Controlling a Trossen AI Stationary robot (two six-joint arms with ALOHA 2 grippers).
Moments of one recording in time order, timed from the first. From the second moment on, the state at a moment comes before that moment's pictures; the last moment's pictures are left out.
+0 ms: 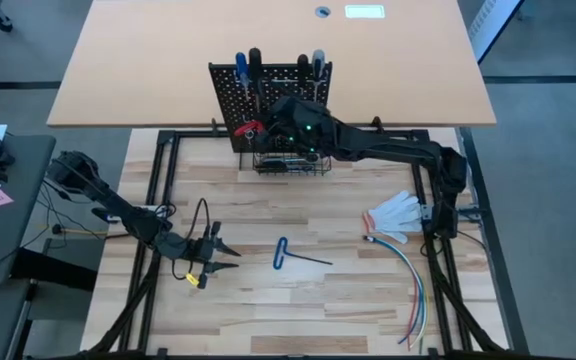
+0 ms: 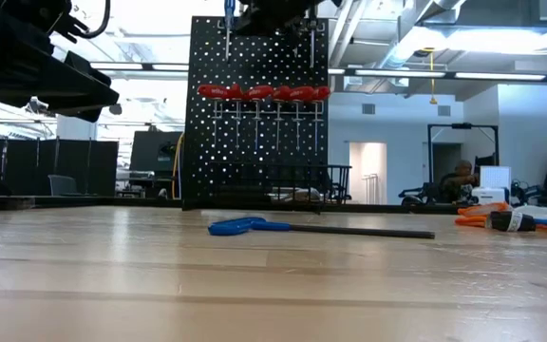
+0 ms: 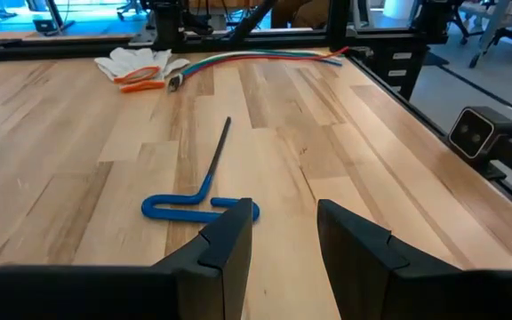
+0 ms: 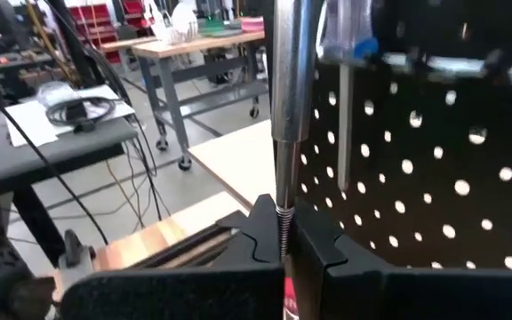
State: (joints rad) left arm -0.58 1.13 0.18 0.72 -0.43 -0.11; right arm -0.26 1.88 1.74 0.04 0.34 0.15
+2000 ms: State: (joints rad) left arm -0.58 1.13 0.18 0.73 -0.46 -0.12; right arm -0.39 1.94 1.74 0.01 0.23 0.30
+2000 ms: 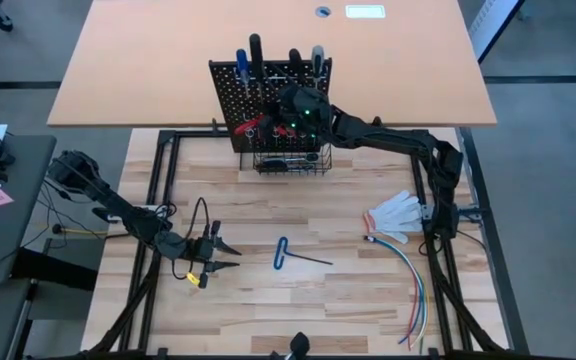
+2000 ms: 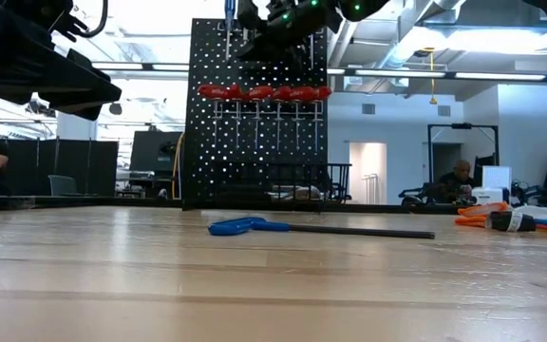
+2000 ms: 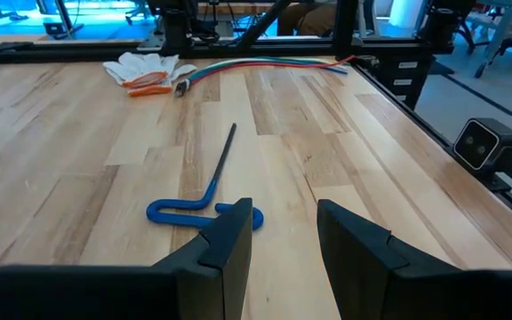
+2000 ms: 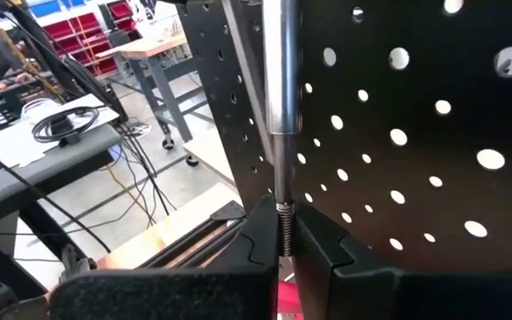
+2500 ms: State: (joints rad) left arm -0.58 1.13 0.18 0.72 -0.46 -0.14; right arm -0.37 1.94 1.74 -0.17 0.24 0.15
